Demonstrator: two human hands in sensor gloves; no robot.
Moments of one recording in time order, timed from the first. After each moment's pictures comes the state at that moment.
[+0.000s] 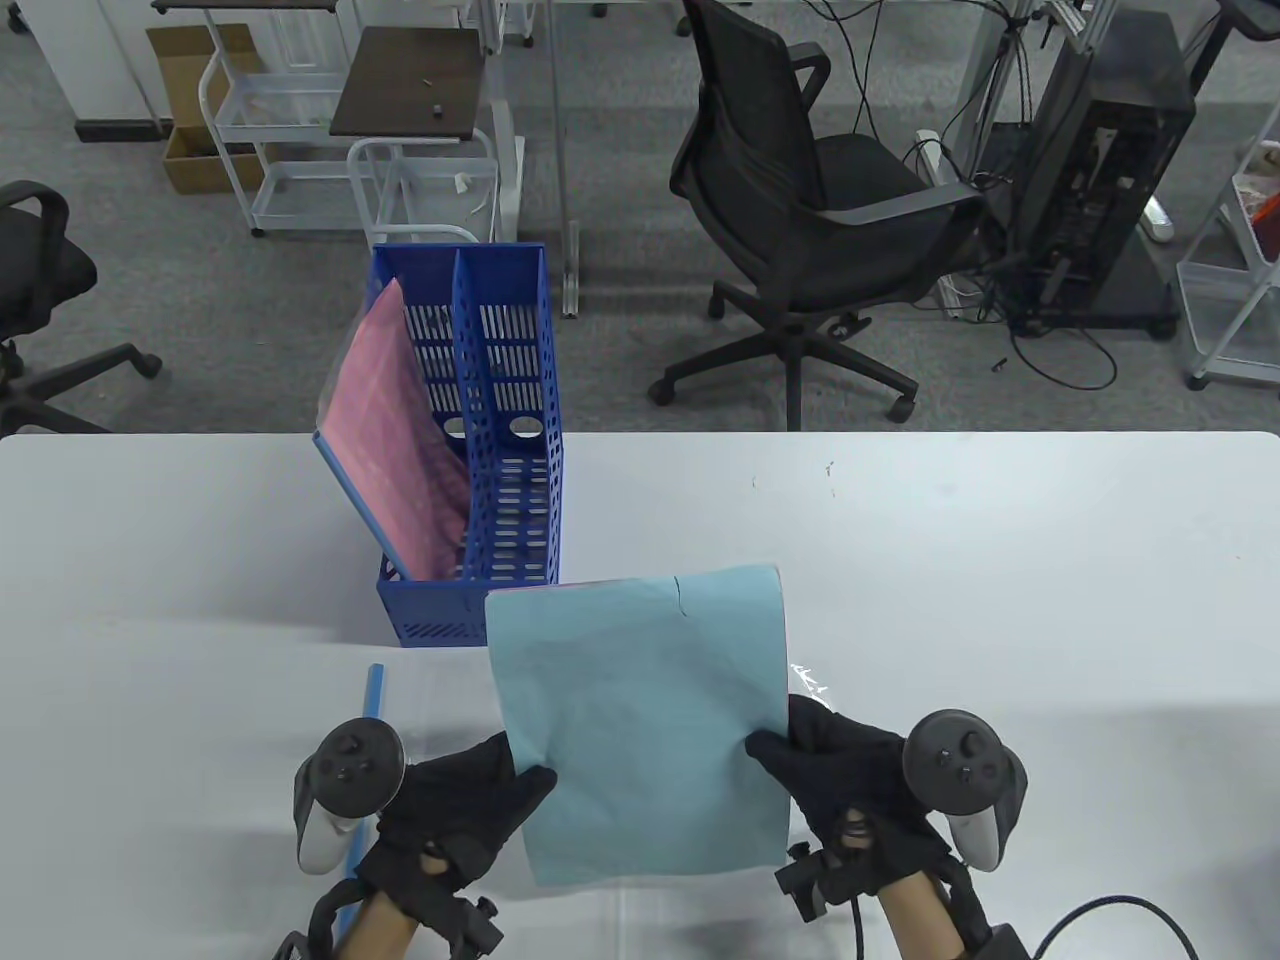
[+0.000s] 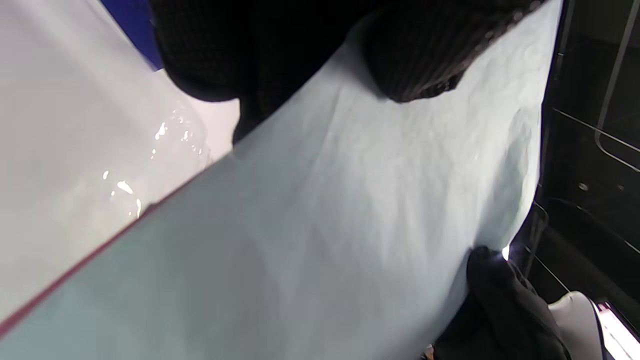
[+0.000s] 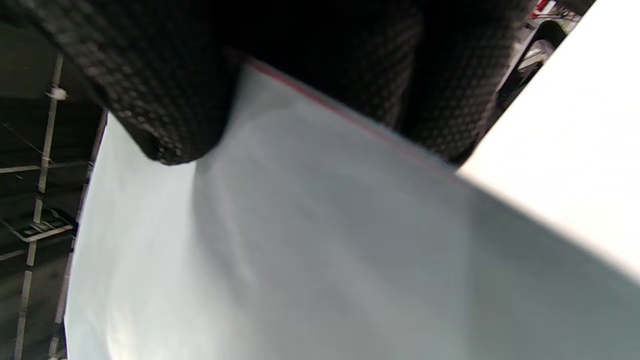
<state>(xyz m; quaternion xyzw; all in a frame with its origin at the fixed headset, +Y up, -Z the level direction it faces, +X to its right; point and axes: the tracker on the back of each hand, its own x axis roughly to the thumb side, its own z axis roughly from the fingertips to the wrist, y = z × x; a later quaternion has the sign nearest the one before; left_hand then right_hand) -0.195 -0.733 -0.254 -0.10 -0.16 0.56 0.81 0.189 -0.680 -0.266 0.10 -0.04 0.86 0.49</state>
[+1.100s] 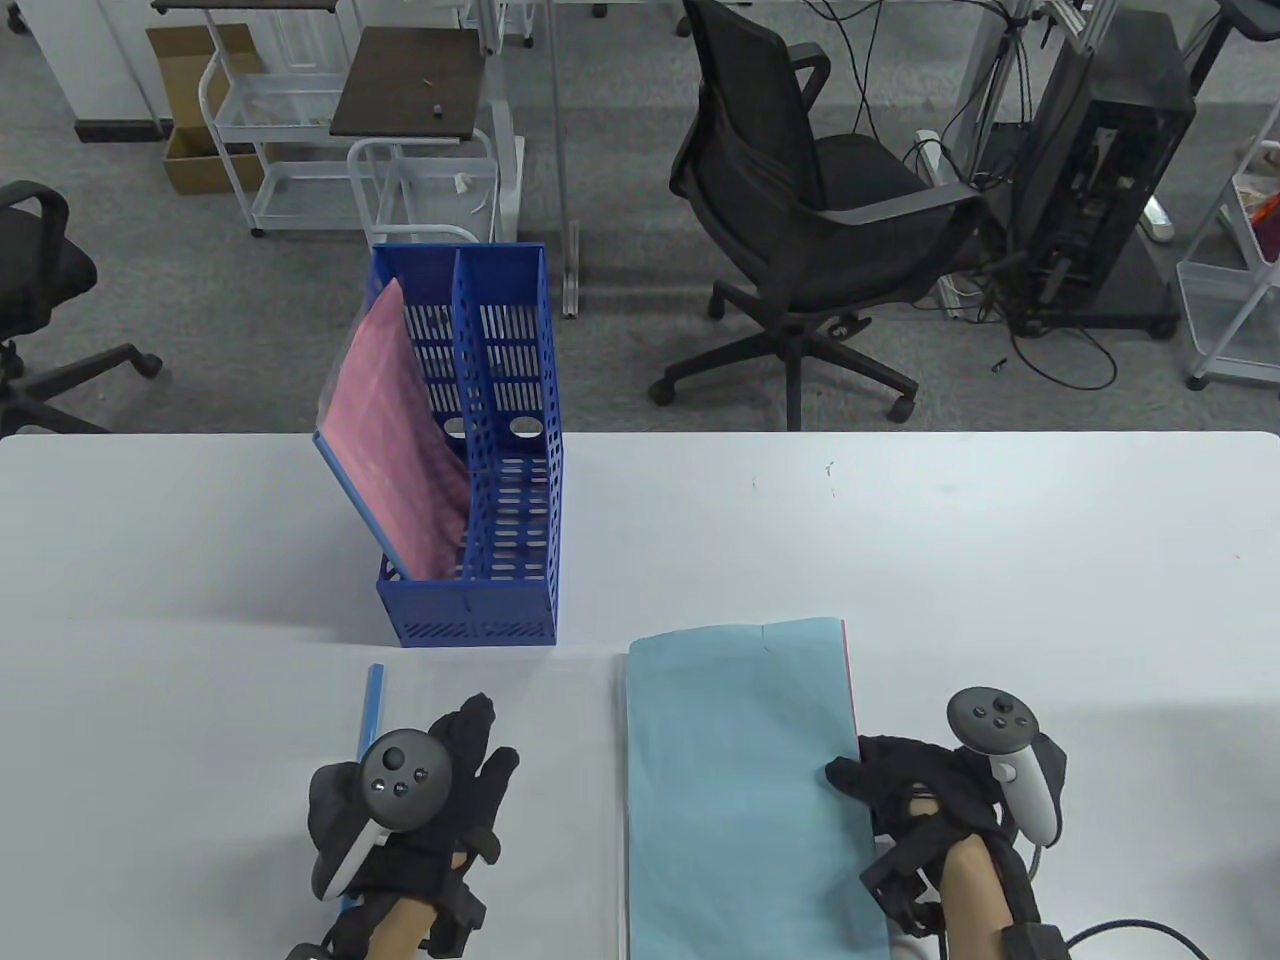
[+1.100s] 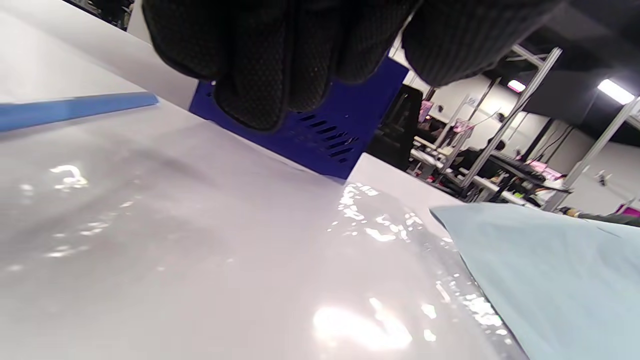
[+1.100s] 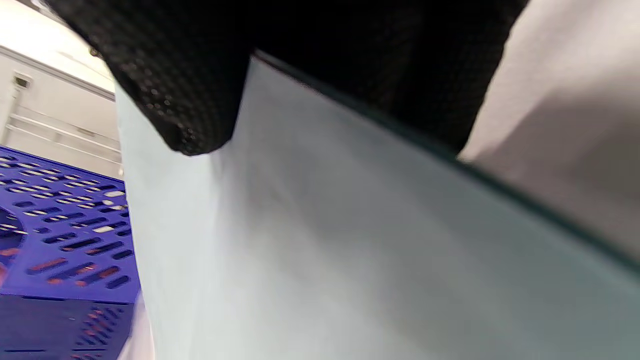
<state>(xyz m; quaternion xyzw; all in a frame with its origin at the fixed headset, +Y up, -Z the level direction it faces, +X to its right) -0.205 -0.727 -0.248 -0.03 0.02 0.24 0.97 0.263 -0.767 -0.298 -0.13 0.24 0.85 0.45</state>
